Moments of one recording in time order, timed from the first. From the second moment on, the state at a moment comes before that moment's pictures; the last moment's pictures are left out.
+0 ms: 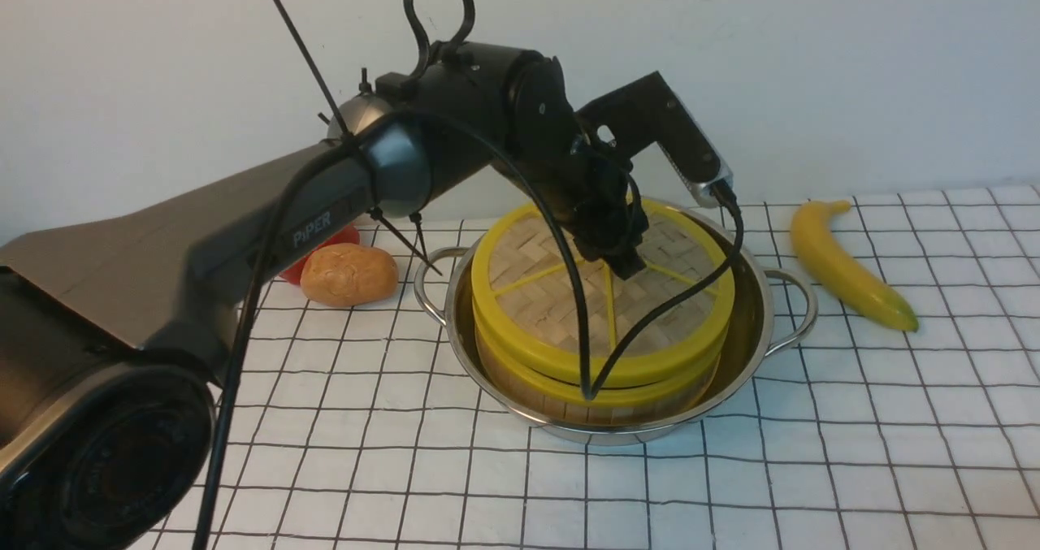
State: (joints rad) right arm -0.03 0.01 -0.01 0.26 0.49 0.20; left arm -0.55 2.16 -1.87 -0.09 0.74 0.69
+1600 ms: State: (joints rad) right arm -0.03 0.01 -0.01 0.26 0.49 0.20; left arm -0.58 2.16 -1.88 -0.07 0.87 0.67
